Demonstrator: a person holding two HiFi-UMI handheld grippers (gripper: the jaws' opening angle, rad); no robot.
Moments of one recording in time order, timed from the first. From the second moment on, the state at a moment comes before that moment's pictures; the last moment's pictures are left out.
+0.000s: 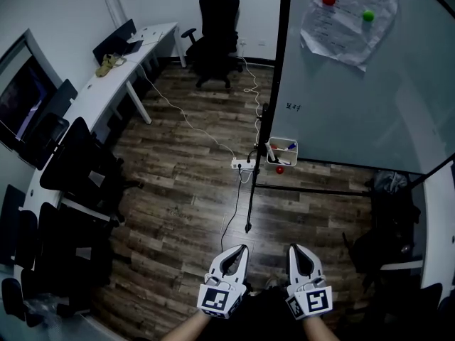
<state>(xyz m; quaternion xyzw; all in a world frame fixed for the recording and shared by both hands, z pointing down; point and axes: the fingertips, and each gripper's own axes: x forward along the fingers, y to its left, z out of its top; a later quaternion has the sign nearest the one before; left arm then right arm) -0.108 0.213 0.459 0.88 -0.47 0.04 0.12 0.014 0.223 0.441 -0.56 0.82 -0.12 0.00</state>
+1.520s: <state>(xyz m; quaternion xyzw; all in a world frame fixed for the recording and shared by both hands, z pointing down) -0.042 0.069 0.457 0.86 -0.50 0.03 0.12 0.071 0.077 0.436 -0.54 0.84 -0.11 0.01</state>
